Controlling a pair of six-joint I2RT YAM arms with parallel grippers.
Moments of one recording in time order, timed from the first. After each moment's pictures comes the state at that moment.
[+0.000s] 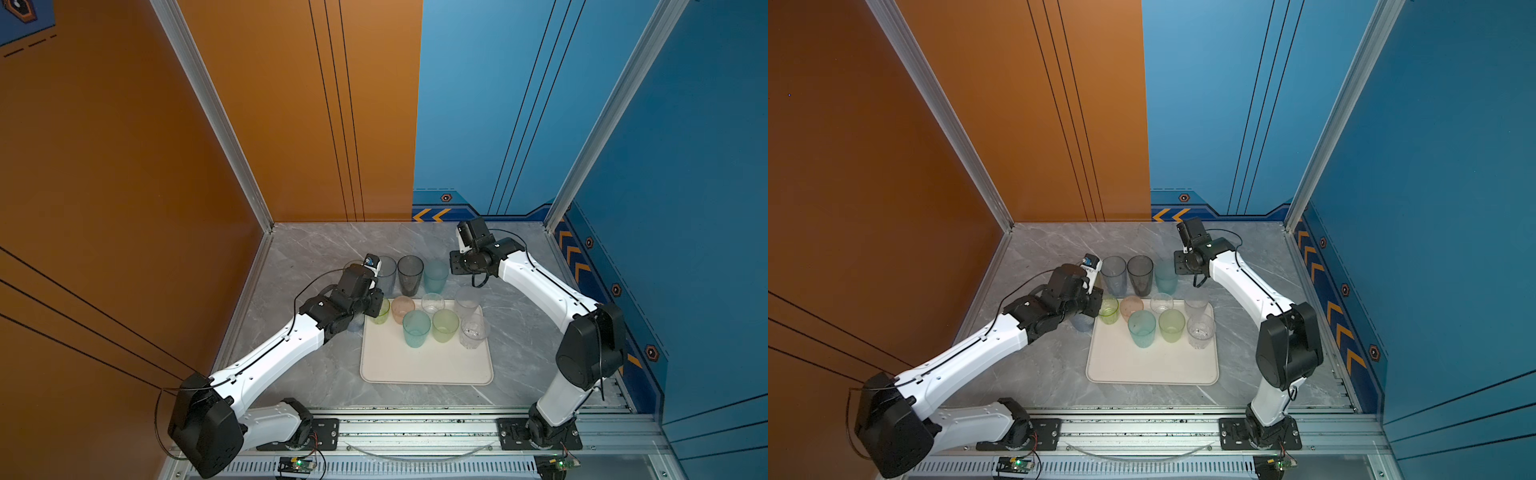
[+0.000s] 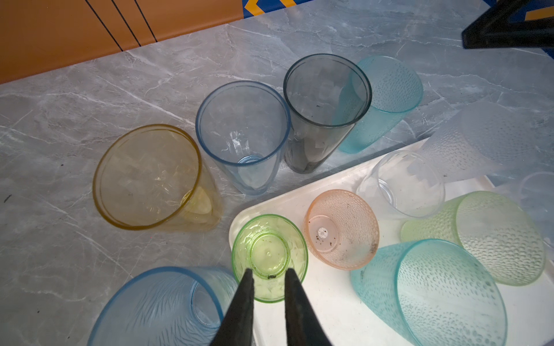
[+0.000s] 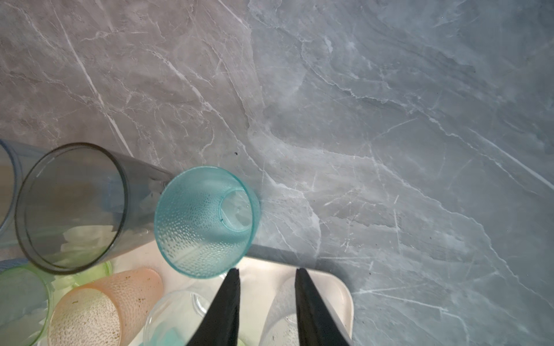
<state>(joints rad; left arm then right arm) -0.61 1.23 0.96 -0.45 -0.18 -0.18 0.43 1.75 1.55 -0.76 0.10 0.30</state>
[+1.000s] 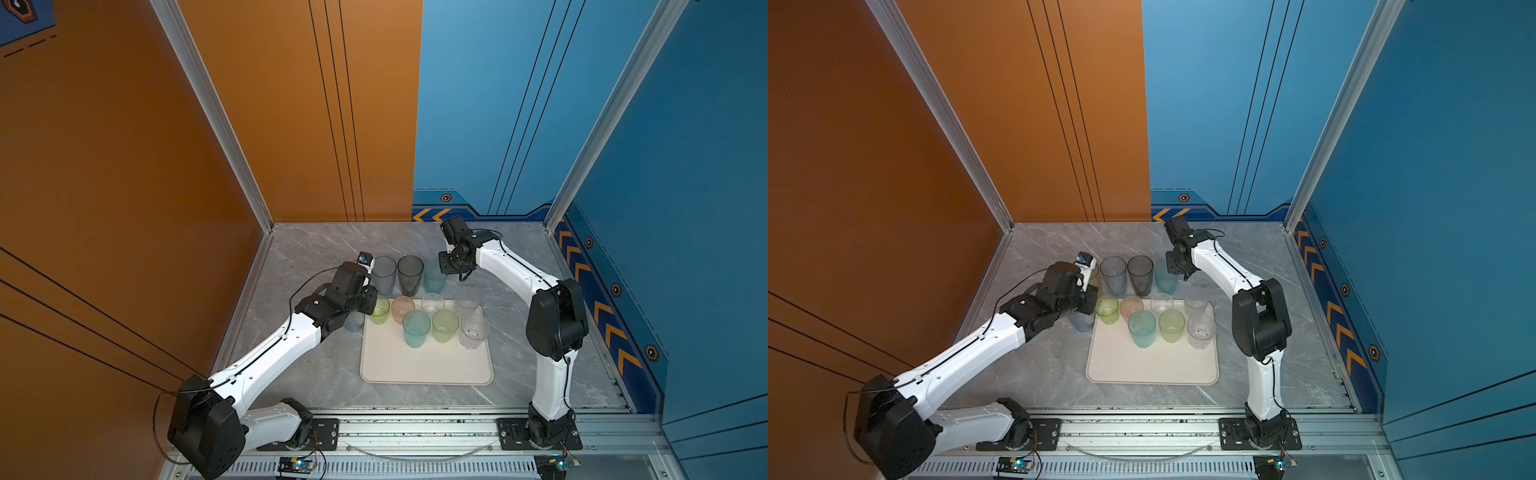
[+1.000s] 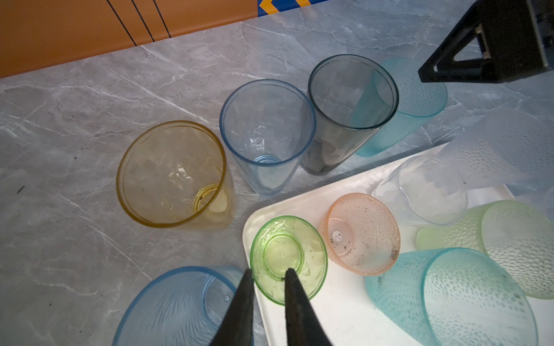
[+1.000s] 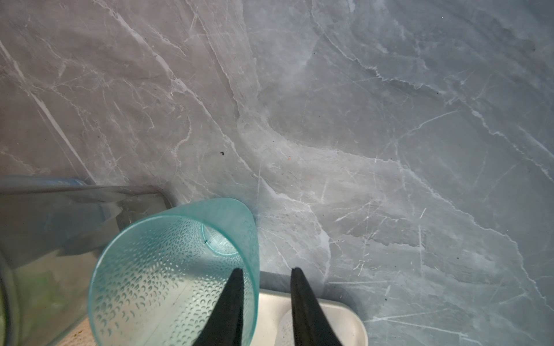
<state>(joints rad) -0.55 1.22 0.95 -0.44 -0.15 -0.17 0.44 1.99 1.74 -0.87 0.12 0.29</state>
